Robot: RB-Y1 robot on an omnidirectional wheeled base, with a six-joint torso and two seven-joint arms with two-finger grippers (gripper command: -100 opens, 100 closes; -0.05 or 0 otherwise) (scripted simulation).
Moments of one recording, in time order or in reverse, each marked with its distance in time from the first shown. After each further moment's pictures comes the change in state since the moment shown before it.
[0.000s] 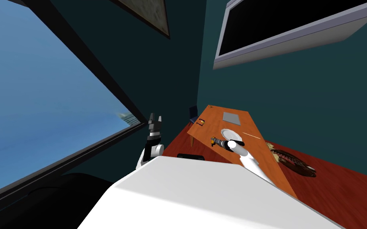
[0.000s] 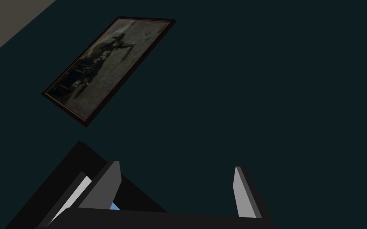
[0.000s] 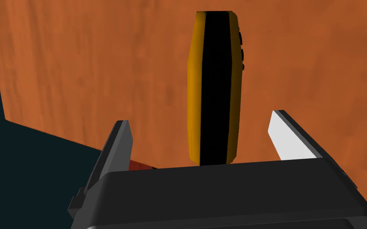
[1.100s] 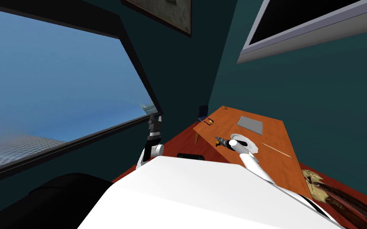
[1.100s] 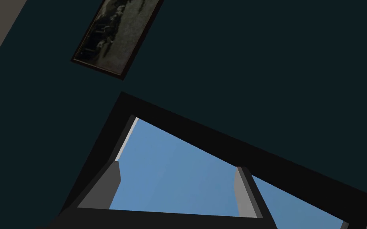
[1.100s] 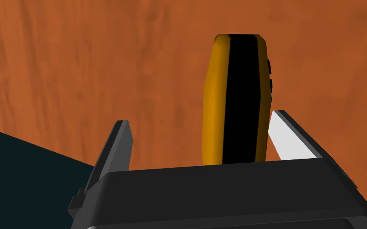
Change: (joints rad) left arm 0.000 0.000 0.000 0.000 0.000 0.000 0.000; right arm -0.117 0.001 -0.121 0.231 0.059 -0.121 -0.082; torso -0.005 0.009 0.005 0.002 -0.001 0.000
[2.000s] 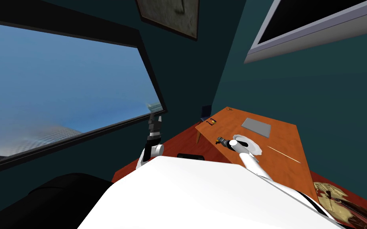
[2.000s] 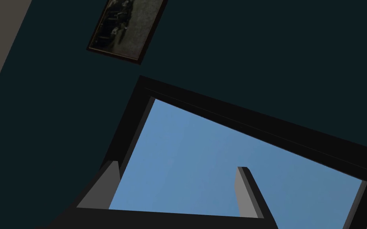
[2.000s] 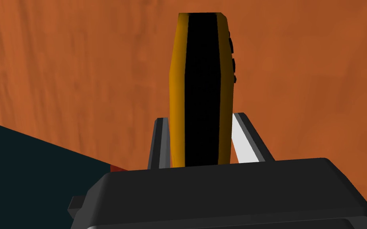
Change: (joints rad) left arm 0.001 0.000 0.000 0.000 0.000 0.000 0.000; right arm -0.037 0.002 -0.042 0.086 0.018 -0.046 -0.026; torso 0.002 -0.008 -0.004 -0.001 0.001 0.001
